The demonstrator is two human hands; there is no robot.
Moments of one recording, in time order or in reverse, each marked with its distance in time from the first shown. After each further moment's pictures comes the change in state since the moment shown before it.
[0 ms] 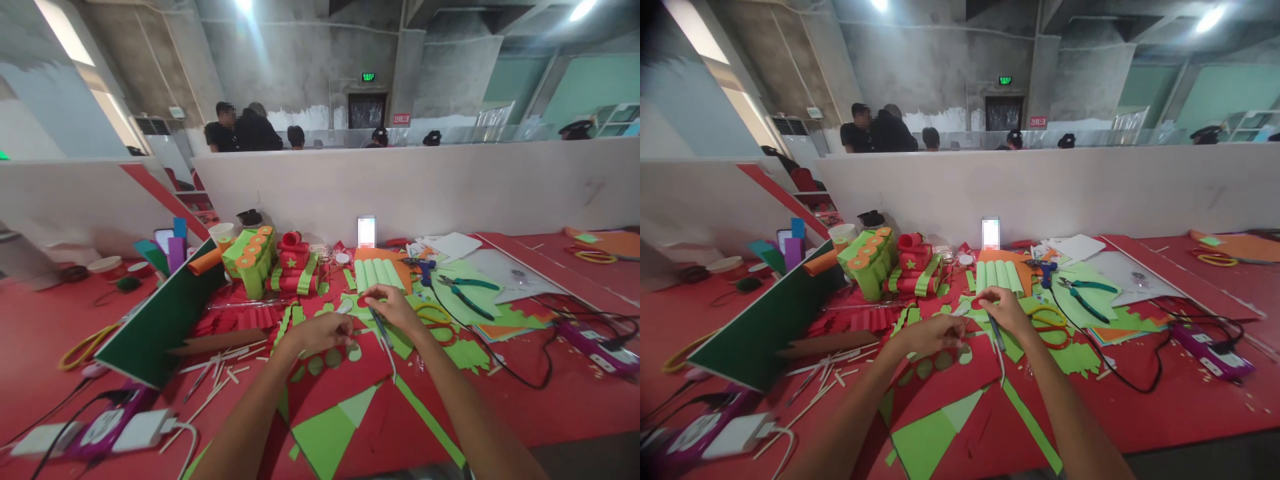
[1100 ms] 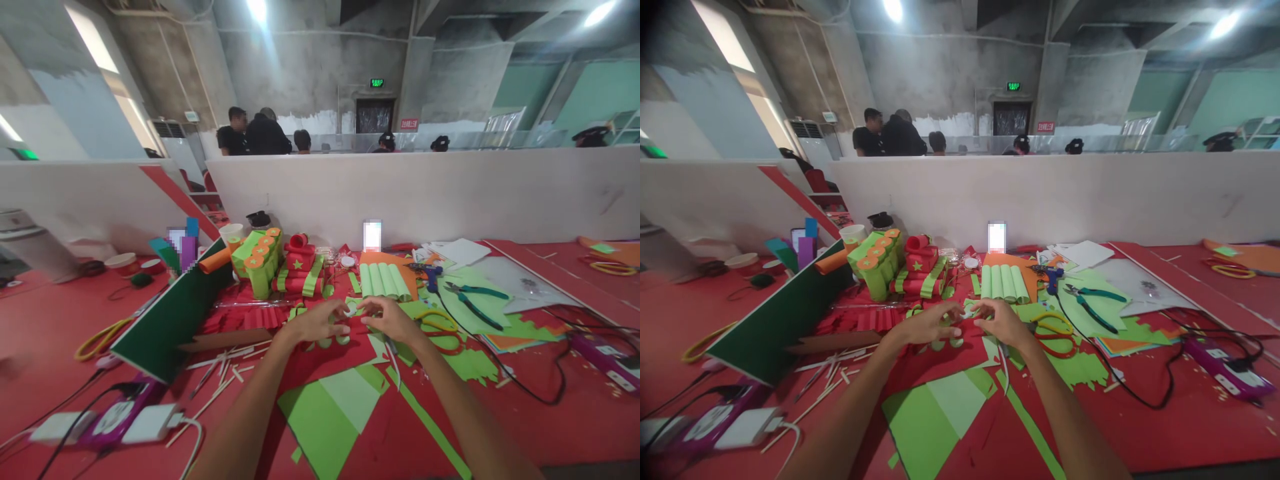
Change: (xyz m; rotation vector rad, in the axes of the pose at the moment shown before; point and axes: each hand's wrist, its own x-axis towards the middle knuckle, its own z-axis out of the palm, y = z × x) left_hand -0.008 -0.013 -0.017 -0.052 0.283 -0.039; right_hand -0.006 -0.007 0.013 -0.046 -0.219 -0.033
